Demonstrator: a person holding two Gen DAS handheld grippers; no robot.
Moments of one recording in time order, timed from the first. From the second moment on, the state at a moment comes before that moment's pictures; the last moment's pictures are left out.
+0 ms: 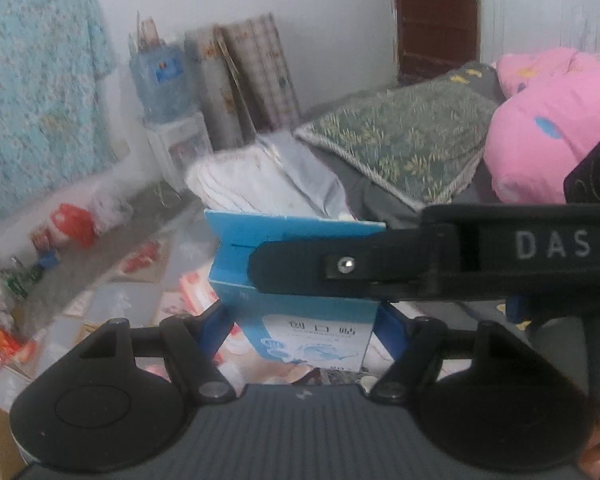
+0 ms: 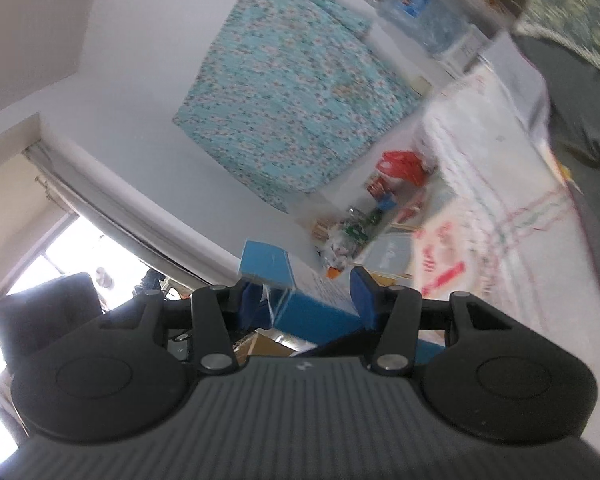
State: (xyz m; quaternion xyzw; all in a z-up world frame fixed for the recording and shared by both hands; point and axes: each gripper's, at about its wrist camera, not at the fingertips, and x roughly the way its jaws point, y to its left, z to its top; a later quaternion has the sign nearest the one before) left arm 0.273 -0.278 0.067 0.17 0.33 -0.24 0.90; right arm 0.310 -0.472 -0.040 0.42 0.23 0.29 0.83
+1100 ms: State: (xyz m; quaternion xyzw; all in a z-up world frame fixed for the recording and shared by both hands) left arm 0.192 0.076 0.122 -0.03 0.37 -0.05 0.93; right arm 0.253 -0.096 0.110 0.26 0.36 0.46 0.77
